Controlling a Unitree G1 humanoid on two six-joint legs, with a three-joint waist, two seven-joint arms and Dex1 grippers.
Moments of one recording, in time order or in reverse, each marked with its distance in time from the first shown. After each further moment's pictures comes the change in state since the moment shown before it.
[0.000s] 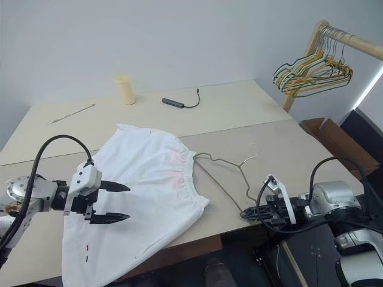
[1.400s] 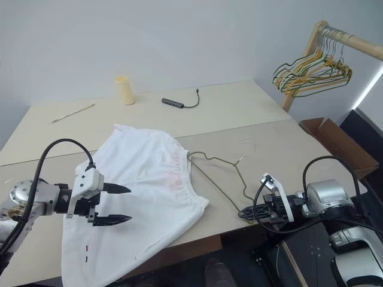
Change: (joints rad) left arm 0.029 -0.014 -0.004 -0.018 0.019 -0.007 0.041; right arm 0.007 0.027 0.066 -0.033 -0.101 -0.068 0.142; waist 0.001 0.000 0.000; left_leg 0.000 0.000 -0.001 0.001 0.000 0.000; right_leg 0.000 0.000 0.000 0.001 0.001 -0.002
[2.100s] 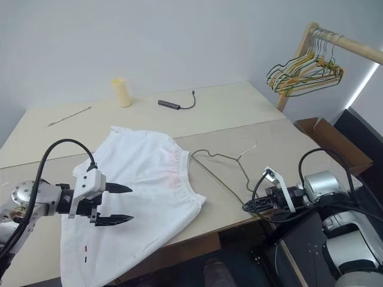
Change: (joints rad) left arm 0.016 -0.011 0.000 -0.030 0.015 0.000 0.021; right arm -0.144 0.033 0.072 0.222 -0.171 -0.136 0.081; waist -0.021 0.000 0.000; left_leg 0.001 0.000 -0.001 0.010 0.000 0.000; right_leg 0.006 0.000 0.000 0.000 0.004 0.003
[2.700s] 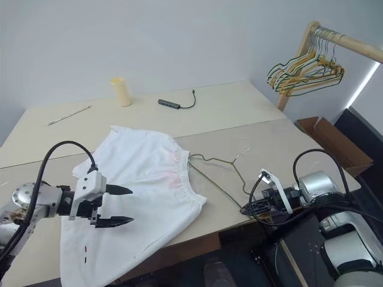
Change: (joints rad) left arm 0.002 -0.013 -0.004 -0.001 0.005 0.000 0.004; right arm 0.000 -0.043 0.083 -0.115 0.028 0.021 0.019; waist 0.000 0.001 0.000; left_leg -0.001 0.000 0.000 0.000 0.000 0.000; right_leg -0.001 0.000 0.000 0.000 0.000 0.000
